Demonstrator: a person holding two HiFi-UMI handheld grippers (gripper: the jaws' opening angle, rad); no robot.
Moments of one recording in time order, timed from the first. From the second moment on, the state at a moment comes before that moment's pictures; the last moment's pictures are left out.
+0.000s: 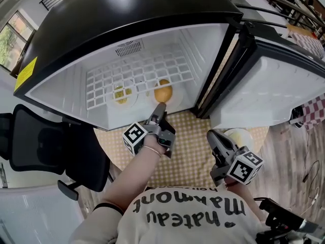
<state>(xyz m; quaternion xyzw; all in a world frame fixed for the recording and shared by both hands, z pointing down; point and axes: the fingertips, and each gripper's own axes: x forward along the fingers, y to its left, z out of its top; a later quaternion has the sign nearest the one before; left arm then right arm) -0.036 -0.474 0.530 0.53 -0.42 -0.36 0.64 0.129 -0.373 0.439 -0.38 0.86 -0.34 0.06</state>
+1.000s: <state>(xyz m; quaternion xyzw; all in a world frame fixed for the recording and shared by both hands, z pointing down) -0.062 -0.461 0.547 0.26 -0.32 -0.63 0.66 0.143 -0.355 0.438 -0.38 0.85 -0.35 0.09</state>
